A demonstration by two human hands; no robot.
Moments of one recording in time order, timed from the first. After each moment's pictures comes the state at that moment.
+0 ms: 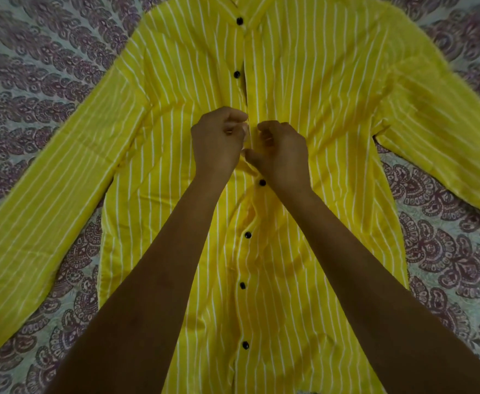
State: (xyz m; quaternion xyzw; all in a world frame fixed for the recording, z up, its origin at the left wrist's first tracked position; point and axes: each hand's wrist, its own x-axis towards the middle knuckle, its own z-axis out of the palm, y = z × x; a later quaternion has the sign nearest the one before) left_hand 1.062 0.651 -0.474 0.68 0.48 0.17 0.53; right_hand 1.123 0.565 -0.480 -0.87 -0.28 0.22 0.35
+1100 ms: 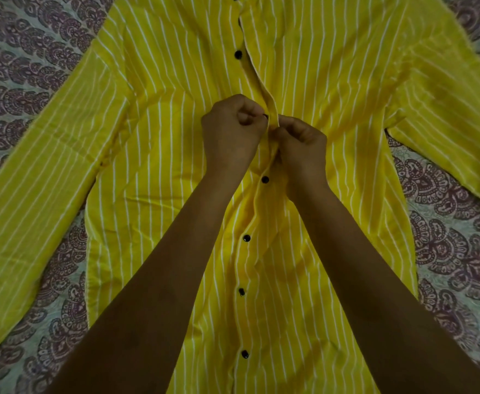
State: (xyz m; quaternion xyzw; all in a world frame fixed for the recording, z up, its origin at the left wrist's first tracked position) left_hand 1.084 0.643 -0.479 0.73 0.46 0.15 0.49; right_hand 1.132 0.562 -0.487 -0.72 0.02 0.33 0.61
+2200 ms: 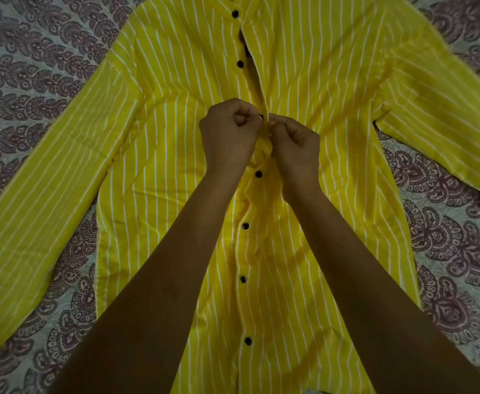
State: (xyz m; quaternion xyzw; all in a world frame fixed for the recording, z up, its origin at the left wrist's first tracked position) left_hand 1.071 0.630 -0.462 0.69 0.47 0.18 0.52; right_hand 1.115 0.552 -0.479 -0.75 -0.03 0.27 0.61
